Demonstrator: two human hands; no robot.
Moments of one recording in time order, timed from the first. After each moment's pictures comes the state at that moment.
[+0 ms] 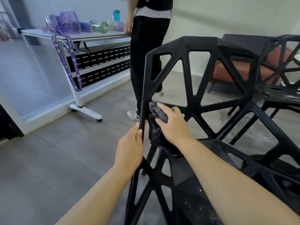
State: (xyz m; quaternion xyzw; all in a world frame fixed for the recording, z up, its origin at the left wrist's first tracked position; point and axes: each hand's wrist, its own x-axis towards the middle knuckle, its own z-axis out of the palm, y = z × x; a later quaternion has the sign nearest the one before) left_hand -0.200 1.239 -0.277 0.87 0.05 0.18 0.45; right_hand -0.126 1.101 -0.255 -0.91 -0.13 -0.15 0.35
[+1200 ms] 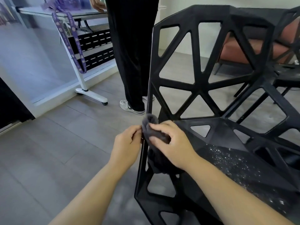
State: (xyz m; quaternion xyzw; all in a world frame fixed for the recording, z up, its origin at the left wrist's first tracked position) left_hand -0.257 1.270 -0.305 0.85 0.02 0.14 0.50; right_hand -0.243 1.114 -0.297 -0.84 -0.21 -0.05 0.49
